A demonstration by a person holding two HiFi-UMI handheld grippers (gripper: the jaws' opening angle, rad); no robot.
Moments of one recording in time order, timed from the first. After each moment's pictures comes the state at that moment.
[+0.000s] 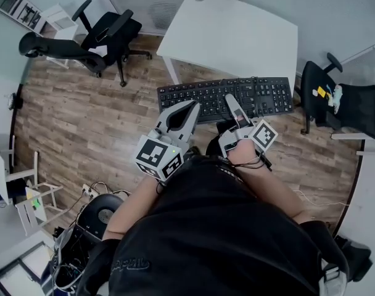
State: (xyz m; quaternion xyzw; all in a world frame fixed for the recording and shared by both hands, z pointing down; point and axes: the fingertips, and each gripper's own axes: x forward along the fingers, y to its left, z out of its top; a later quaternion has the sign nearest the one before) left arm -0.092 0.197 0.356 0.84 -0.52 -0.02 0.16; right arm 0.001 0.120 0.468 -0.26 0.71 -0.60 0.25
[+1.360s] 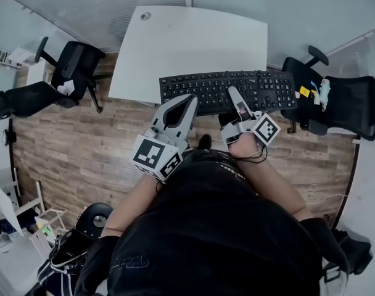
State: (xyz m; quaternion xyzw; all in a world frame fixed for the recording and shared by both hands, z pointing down) left arm 0.059 -0.069 0.359 0.86 -0.48 -0.02 0.15; right arm 0.175 -0.137 0.488 -0.33 0.67 -0.59 0.29
